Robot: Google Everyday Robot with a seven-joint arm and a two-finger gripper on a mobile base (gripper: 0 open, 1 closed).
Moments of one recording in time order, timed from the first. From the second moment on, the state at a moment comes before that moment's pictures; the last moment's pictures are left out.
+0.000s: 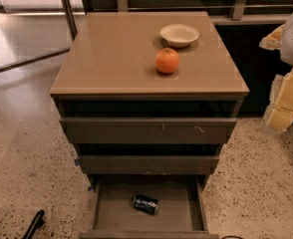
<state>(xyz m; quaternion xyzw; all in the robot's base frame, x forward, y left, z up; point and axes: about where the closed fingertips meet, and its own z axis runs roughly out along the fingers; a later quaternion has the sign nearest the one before) 0.438 -0.217 0.976 -0.60 0.78 -0.03 0.16</state>
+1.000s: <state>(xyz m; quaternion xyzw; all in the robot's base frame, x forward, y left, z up) 0.436 -0.216 0.968 -0.58 0.79 -0.04 0.17</state>
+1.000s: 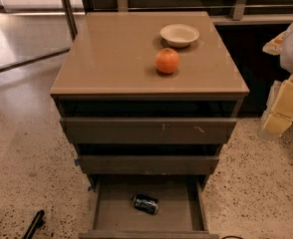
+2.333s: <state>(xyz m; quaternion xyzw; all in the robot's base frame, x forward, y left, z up) 0.446 -0.133 0.788 -0.46 0.78 0.22 0.36</state>
